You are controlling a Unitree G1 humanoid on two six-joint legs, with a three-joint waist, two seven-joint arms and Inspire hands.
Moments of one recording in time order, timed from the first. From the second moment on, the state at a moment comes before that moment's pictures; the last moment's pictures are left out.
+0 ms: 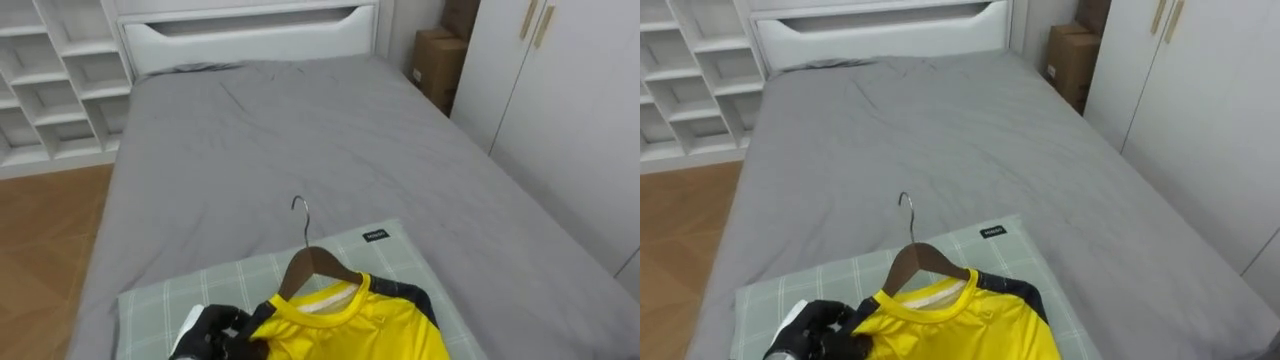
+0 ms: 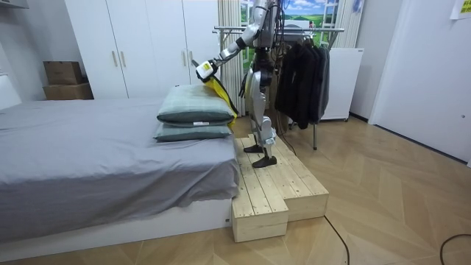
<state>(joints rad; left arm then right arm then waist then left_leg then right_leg) -0.26 0.23 -0.23 0.83 -0.01 0.00 0.10 -0.01 -0.24 0.09 1.31 0.24 -0.05 0.13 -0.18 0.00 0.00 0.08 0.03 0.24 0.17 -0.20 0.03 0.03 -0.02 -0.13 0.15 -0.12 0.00</state>
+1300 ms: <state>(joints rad) -0.18 0.32 -0.18 0.52 -0.08 -0.03 0.11 0.03 -0.30 -0.04 1.05 -0.21 -0.07 -0.19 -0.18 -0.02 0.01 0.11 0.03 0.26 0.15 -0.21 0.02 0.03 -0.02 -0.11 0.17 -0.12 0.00</state>
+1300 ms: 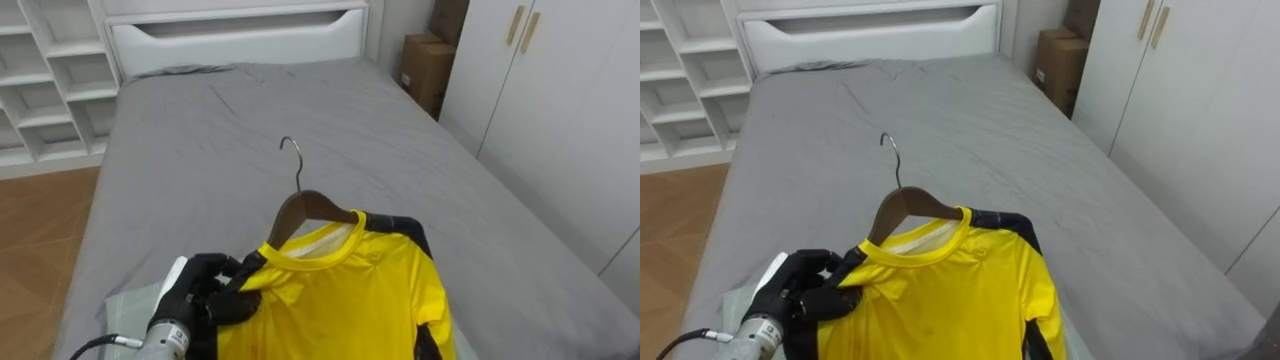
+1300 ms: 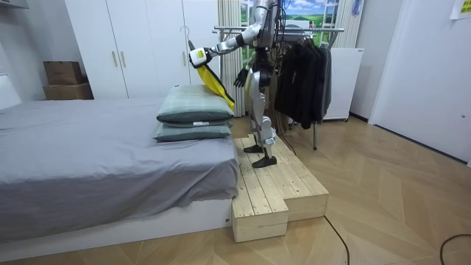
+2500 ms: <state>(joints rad) -0.09 0.34 -0.14 0.20 0.03 -0.05 0.03 0.07 -0.39 0.01 0.14 -0.67 -0.13 -0.28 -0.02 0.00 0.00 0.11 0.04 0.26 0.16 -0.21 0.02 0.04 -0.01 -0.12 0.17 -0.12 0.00</state>
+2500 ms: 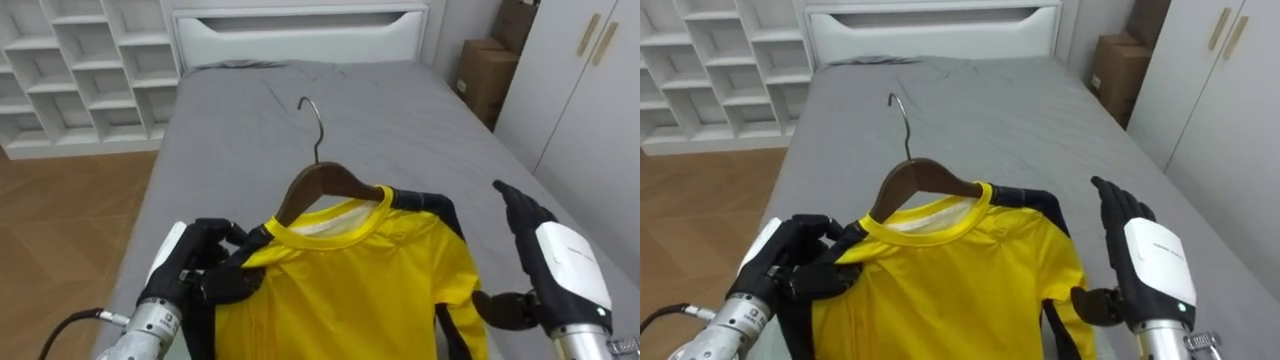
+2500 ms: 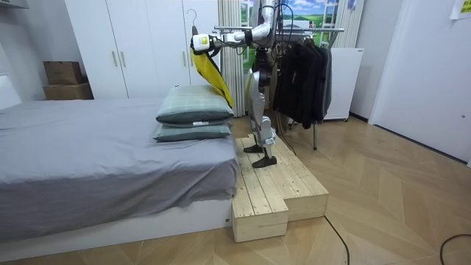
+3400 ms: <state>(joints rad) -0.01 0.35 -0.11 0.00 0.13 -0.05 -0.05 0.06 -0.39 0.02 0.01 -0.48 -0.13 -0.10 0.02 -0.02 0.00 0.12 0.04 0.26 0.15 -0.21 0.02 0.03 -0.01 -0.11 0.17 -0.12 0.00</state>
